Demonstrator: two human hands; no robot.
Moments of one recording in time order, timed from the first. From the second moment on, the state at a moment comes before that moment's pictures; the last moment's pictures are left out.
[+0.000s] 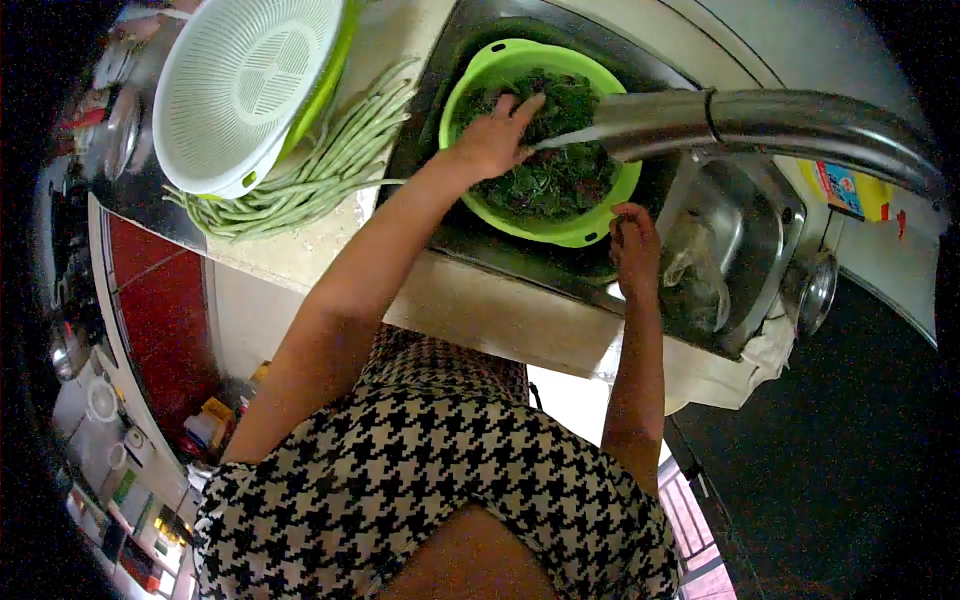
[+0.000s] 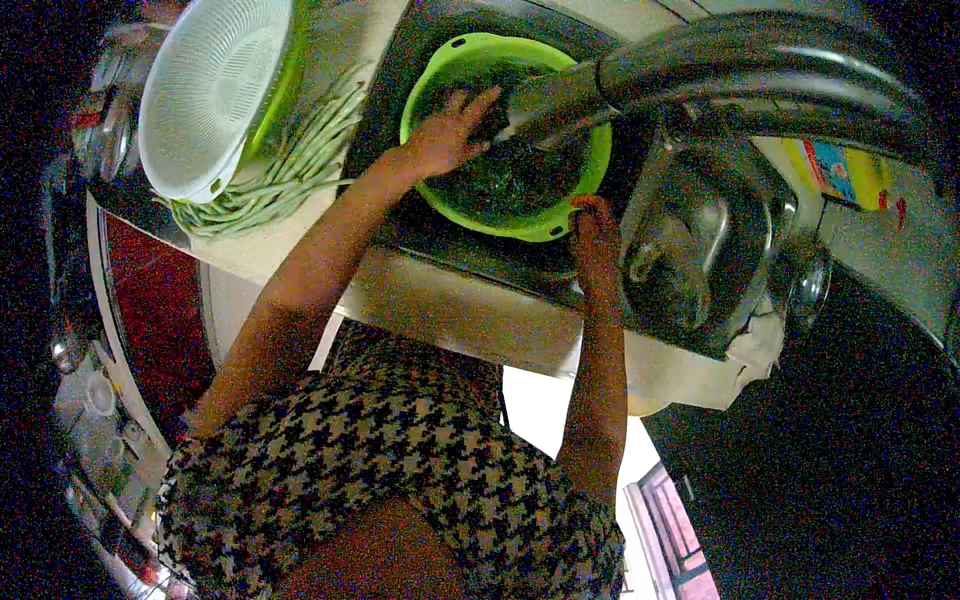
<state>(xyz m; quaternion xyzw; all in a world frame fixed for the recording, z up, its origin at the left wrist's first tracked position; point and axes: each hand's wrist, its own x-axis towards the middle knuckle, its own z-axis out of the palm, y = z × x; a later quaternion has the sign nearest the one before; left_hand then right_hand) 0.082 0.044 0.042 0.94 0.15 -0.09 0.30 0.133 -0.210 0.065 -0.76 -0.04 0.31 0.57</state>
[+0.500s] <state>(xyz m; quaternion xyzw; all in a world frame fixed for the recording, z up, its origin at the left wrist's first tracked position) 0.075 0.001 -0.056 0.97 0.07 -0.10 0.22 0.107 -0.296 0.129 -0.83 0.06 0.22 0.50</state>
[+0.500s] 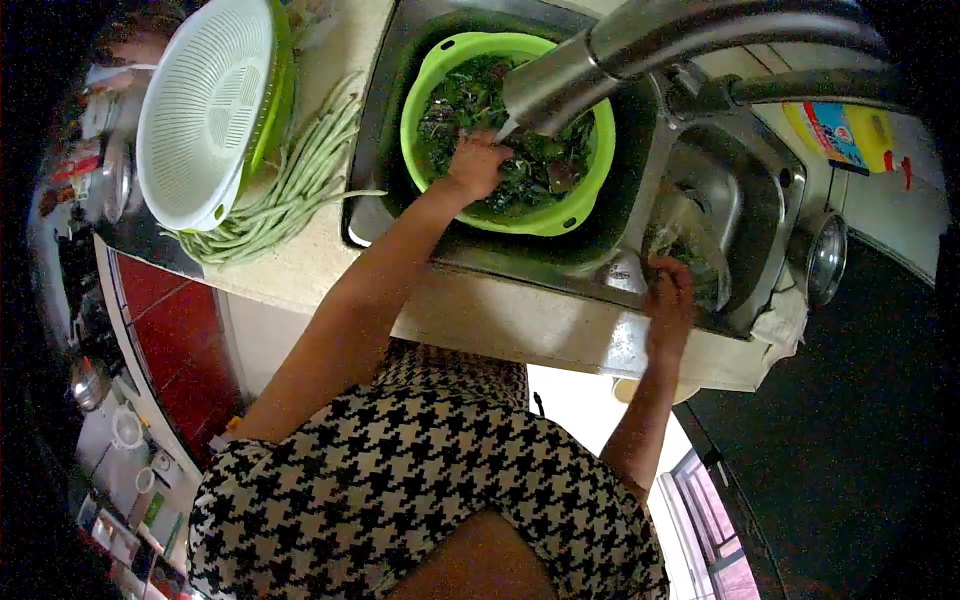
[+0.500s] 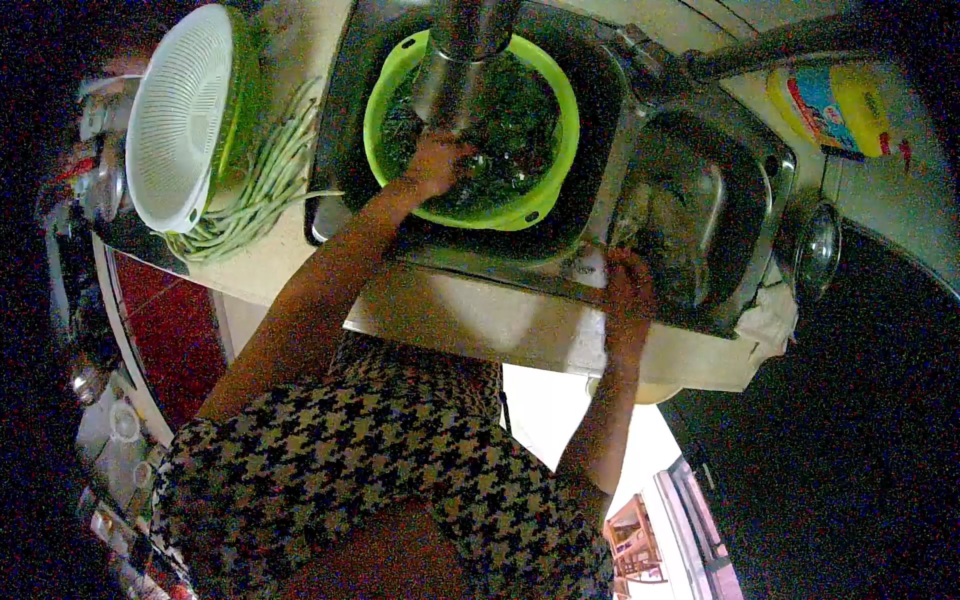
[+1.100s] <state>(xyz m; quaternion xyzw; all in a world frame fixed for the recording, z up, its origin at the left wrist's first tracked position) 0.049 0.027 0.038 0.38 0.30 -0.06 0.87 0.135 -0.262 0.127 -0.94 -0.17 0.01 0.31</state>
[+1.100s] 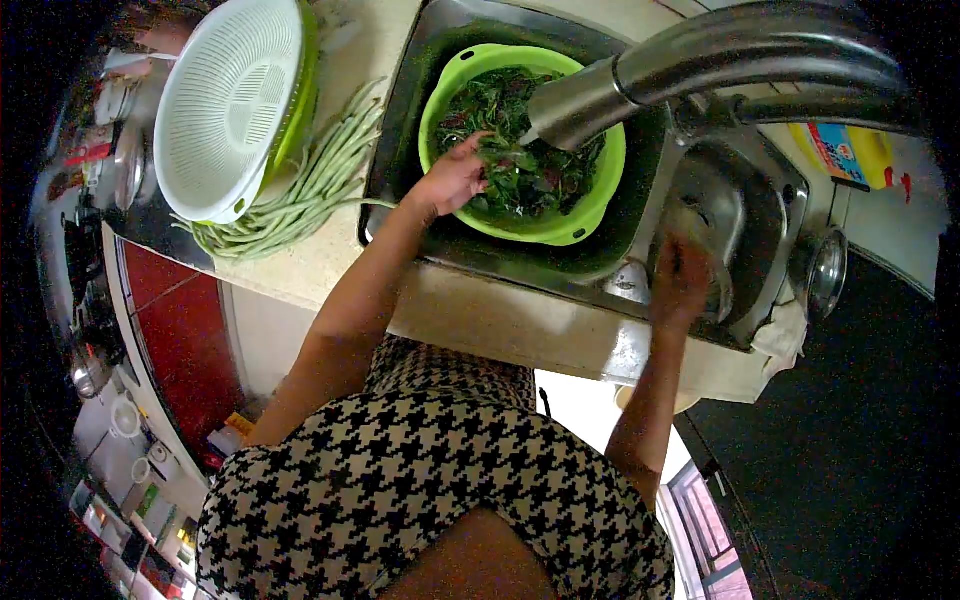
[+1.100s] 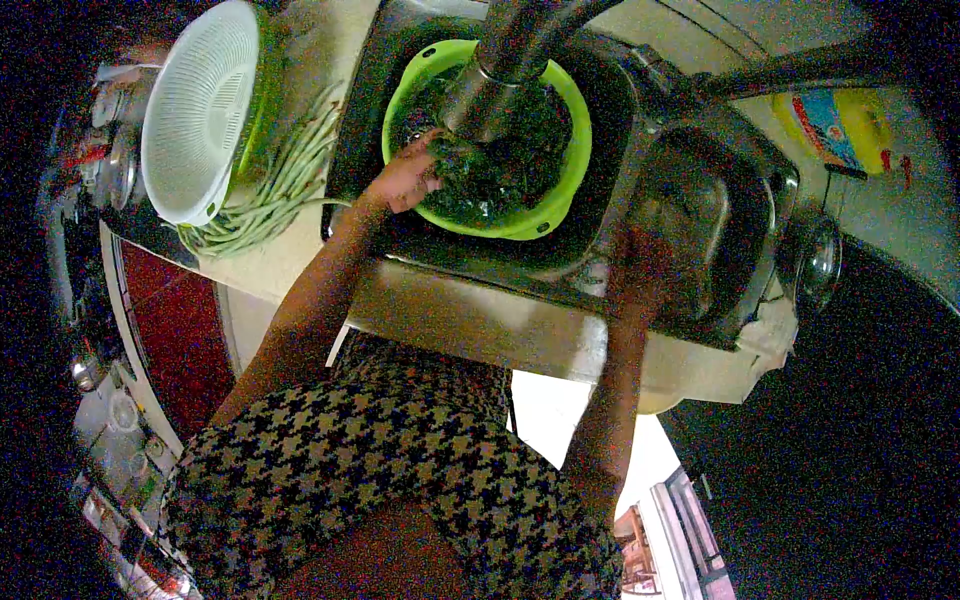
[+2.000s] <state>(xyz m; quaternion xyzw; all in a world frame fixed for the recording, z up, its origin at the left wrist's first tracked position) 0.039 0.031 0.048 0.54 0.26 -0.05 0.80 0.132 -0.129 0.059 -0.77 -0.13 0.23 0.58</state>
